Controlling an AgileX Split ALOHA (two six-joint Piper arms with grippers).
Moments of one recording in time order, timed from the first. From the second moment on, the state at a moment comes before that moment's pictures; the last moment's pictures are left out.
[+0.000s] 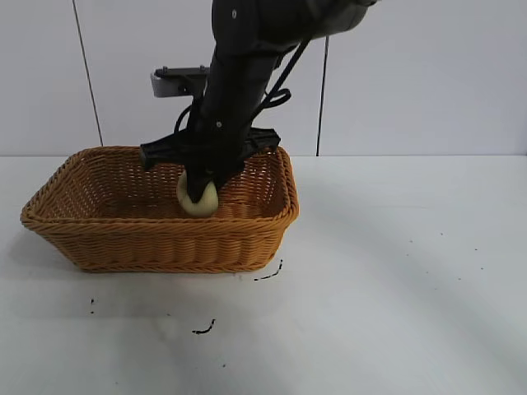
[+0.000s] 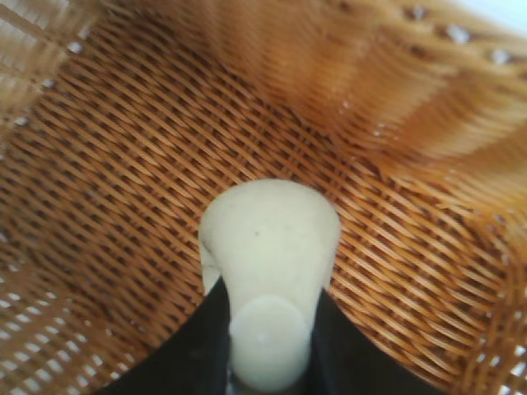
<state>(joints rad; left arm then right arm) 0.00 -0.01 -0.50 0.00 1.07 0.08 0.63 2.40 -1.97 0.04 0.74 0.02</state>
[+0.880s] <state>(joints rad) 0.00 -0.01 -0.50 0.00 1.07 0.08 0.59 2.13 -1.98 -0.03 0.90 0.02</state>
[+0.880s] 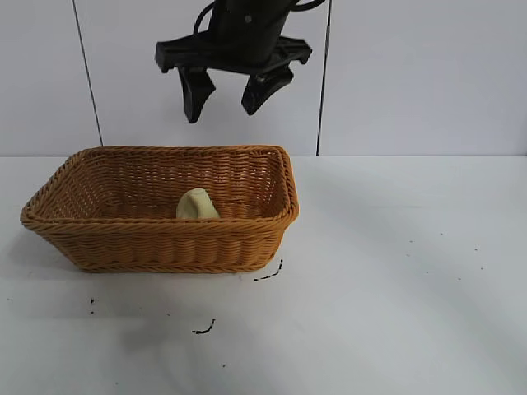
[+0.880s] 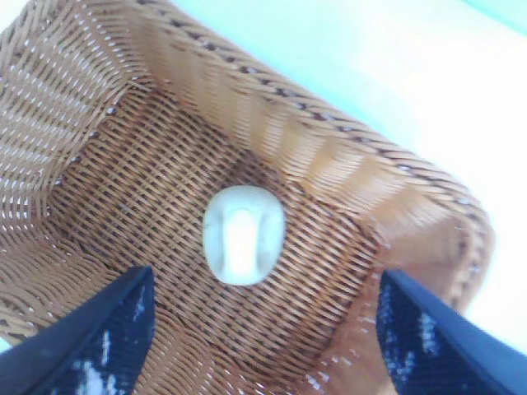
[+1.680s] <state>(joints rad) 0.00 -0.01 -0.50 0.00 1.07 0.08 0.09 2.12 -1.98 -0.03 1.02 0.01</state>
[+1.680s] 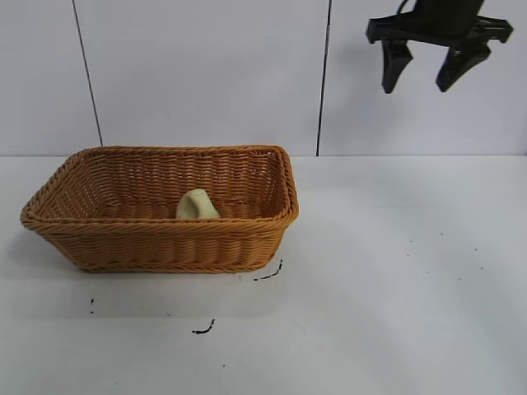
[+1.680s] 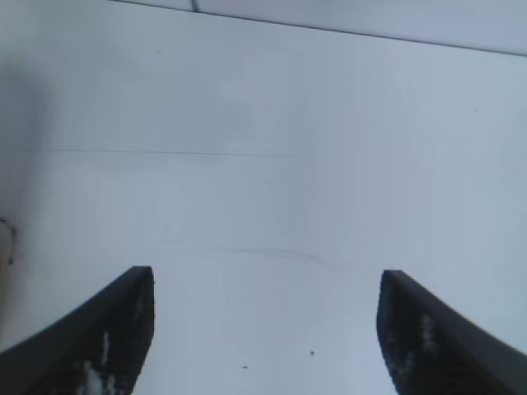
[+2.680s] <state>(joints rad) 0.00 -0.01 -0.50 0.00 1.07 0.08 0.05 1.92 -1.85 0.02 1.21 -0.01</state>
